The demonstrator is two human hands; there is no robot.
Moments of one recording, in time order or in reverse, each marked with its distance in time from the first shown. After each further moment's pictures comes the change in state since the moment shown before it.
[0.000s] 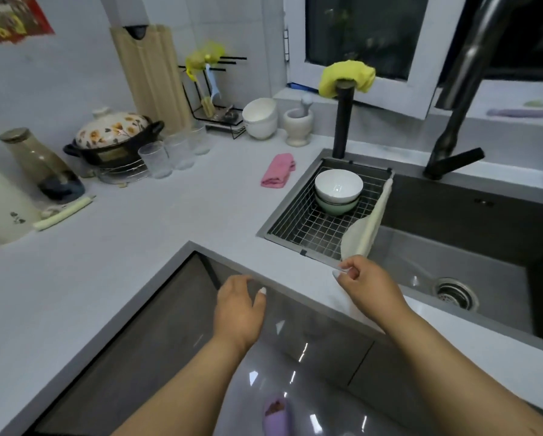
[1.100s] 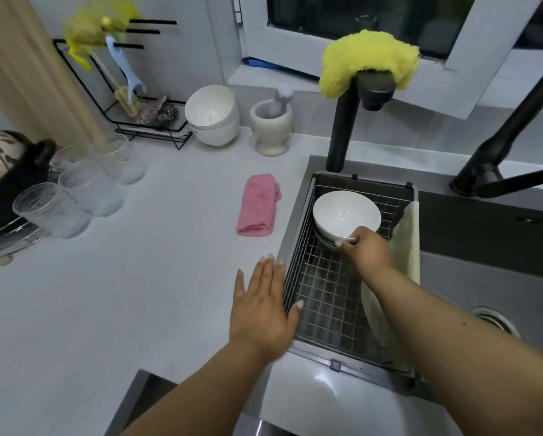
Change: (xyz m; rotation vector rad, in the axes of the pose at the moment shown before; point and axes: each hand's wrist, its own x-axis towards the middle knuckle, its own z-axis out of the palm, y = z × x) left_hand 0.240 0.022 0.061 0.546 -0.342 0.486; right_hand 0.294 0.007 0.039 -0.128 0.192 0.321
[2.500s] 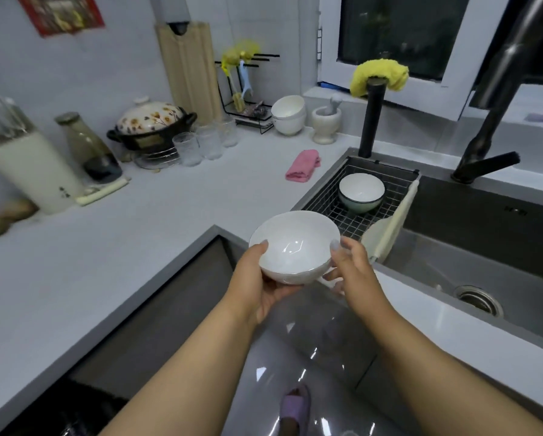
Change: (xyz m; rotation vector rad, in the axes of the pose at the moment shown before) left_hand -0.253 0.124 -0.074 -2.057 0.271 -0.653; right_hand -0.324 0.054 -0.081 0.773 -0.432 -0.301
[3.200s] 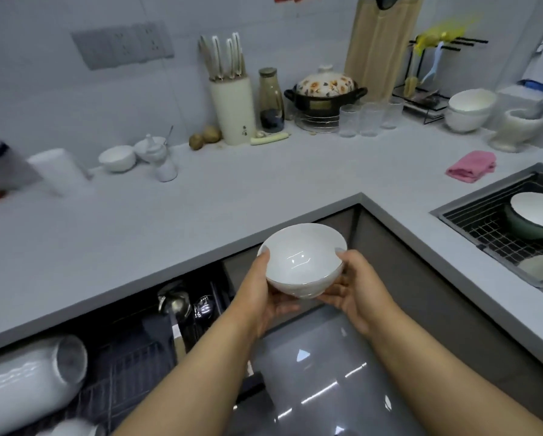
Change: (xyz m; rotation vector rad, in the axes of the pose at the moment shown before) left_hand -0.163 -0.008 -0.196 0.004 0.407 0.140; right_hand -0.115 0.007 0.190 0.263 -0.502 0.357
